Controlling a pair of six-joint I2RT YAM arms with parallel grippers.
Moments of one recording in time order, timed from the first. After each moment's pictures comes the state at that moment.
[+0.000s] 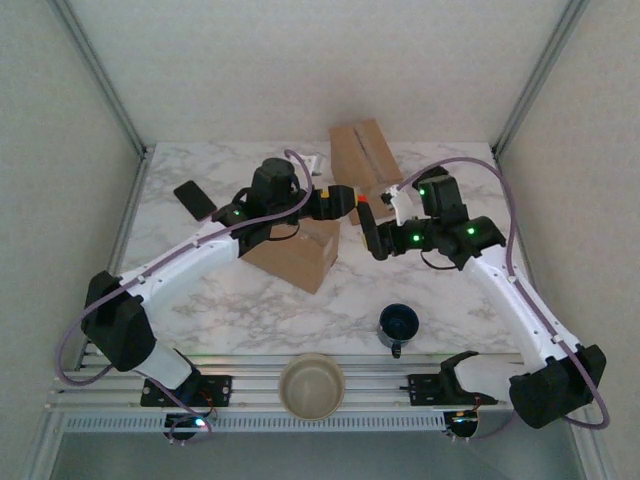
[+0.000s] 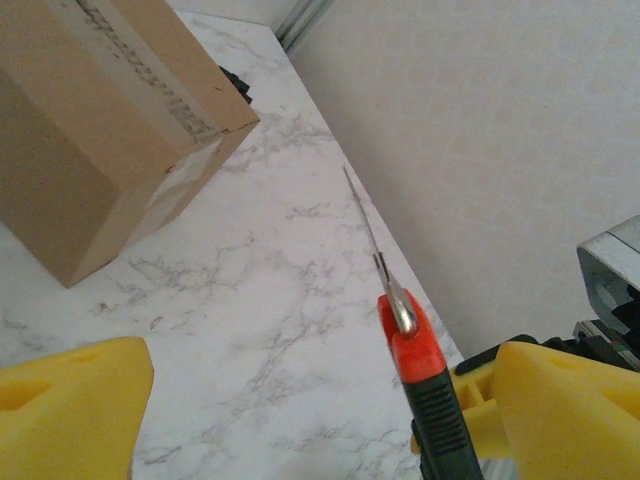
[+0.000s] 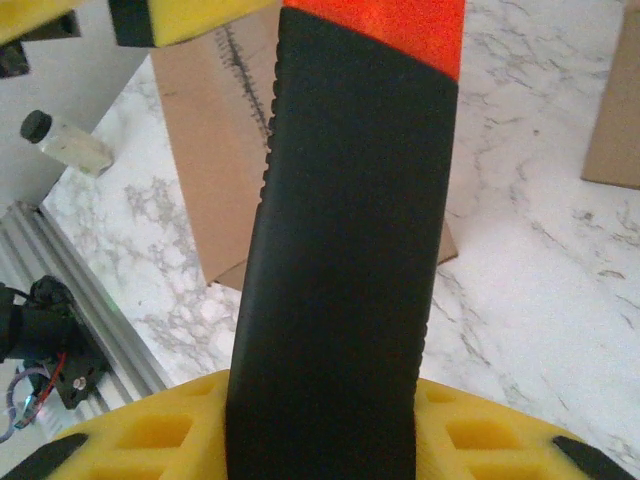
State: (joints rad) left arm -0.65 1.54 1.31 -0.12 0.32 -0.63; right arm 0.42 1.19 1.19 -0.81 -0.53 0.04
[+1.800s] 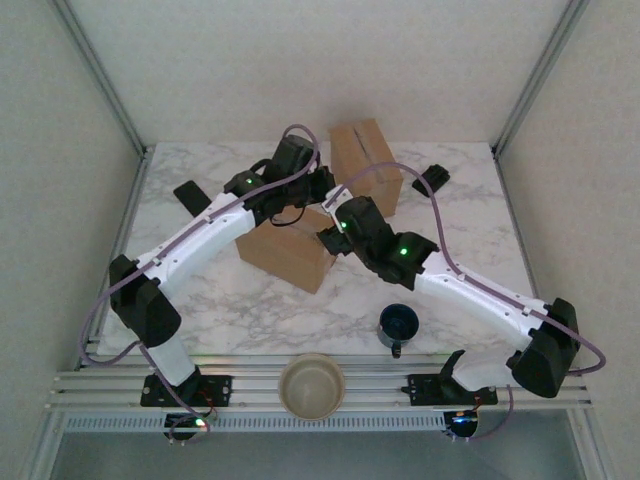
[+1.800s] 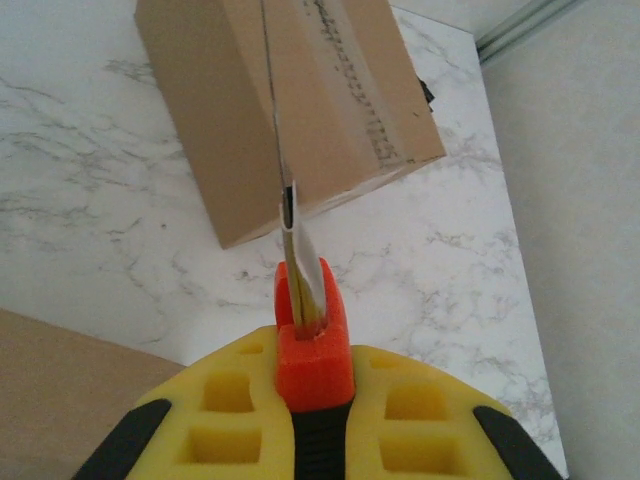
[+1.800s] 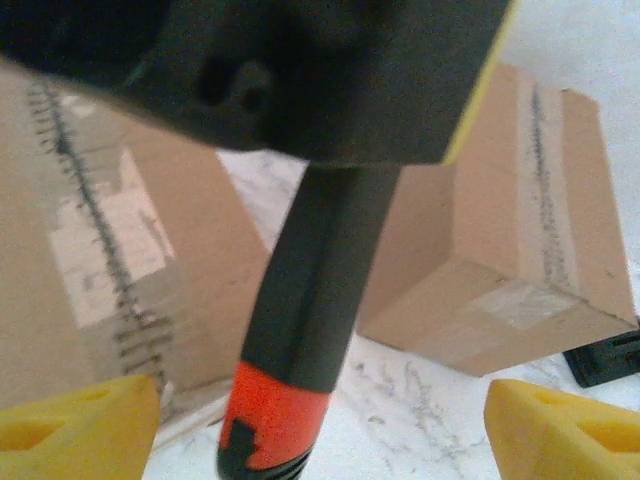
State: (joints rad) left arm -0.67 1.72 1.71 -0.64 0.00 -0.75; right arm 0.91 1.34 1.18 -0.44 0.47 -0.06
